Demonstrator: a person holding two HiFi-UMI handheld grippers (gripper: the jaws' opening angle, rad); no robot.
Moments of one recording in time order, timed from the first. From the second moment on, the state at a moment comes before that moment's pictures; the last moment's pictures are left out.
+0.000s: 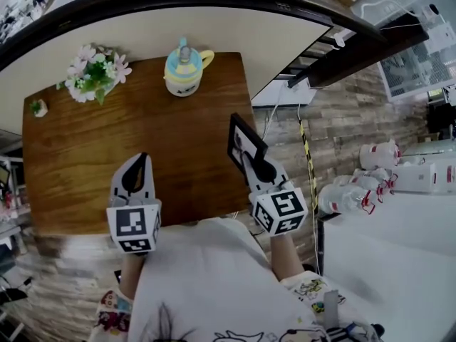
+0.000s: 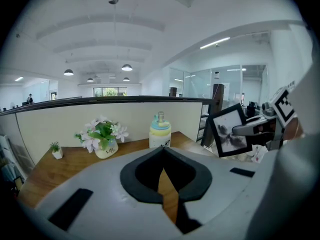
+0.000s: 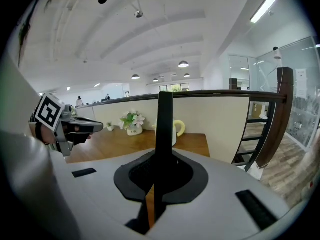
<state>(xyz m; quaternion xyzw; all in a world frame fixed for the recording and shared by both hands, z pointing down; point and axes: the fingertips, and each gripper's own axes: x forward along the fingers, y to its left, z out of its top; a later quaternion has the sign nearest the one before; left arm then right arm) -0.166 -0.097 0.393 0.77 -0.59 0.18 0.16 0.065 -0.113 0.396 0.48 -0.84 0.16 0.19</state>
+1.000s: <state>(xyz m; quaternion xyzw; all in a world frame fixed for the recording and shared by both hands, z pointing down) -0.141 -0.095 0.426 0.77 -0.58 0.20 0.19 0.053 -0.112 0.454 0.40 -0.85 0.28 0.20</state>
